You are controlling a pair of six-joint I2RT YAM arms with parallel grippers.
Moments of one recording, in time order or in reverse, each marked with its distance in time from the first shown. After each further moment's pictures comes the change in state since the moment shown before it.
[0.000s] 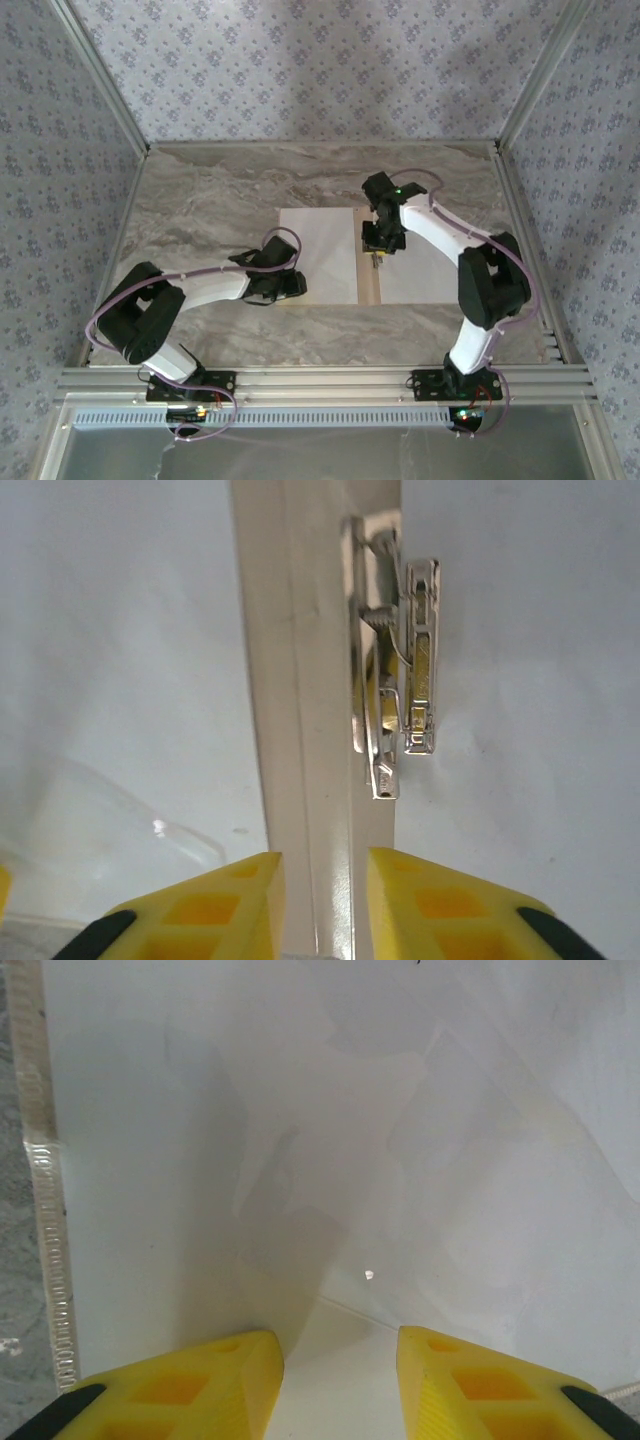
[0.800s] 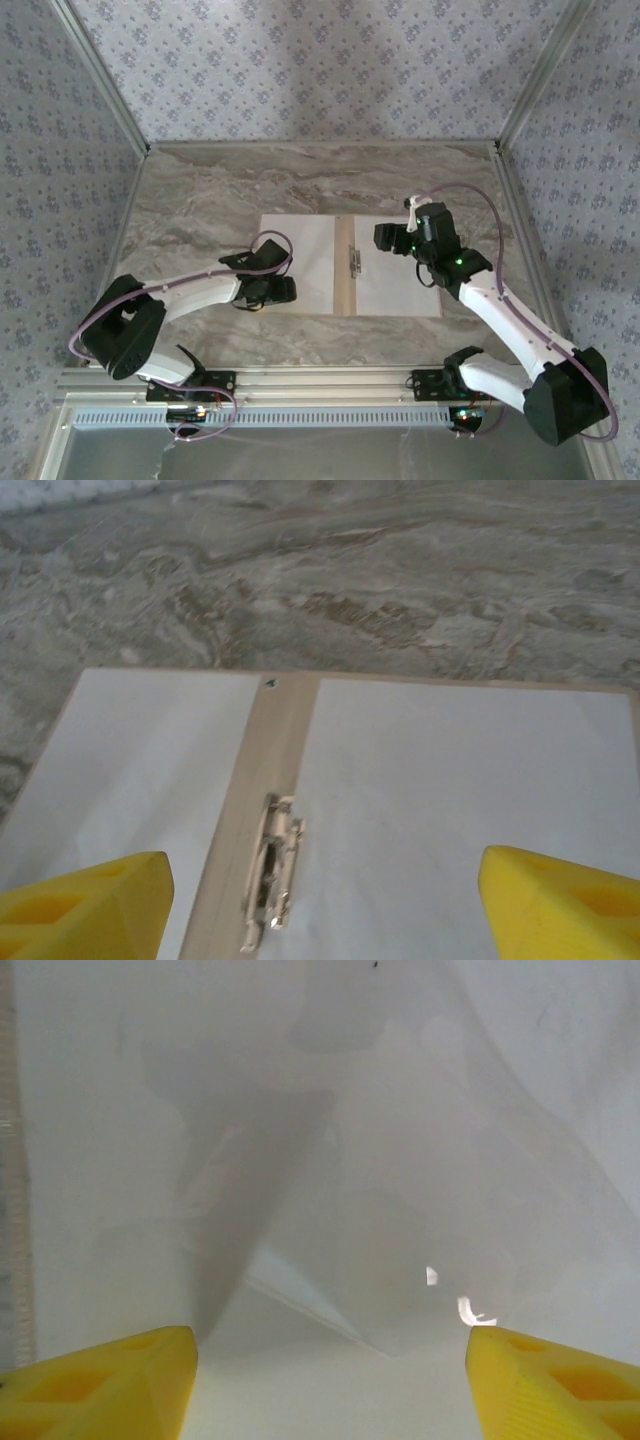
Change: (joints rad) left arm -0.002 -0.120 0.004 -0.250 -0.129 0.039; right arm -0.063 -0.678 -0.607 0.682 0.109 -0.153
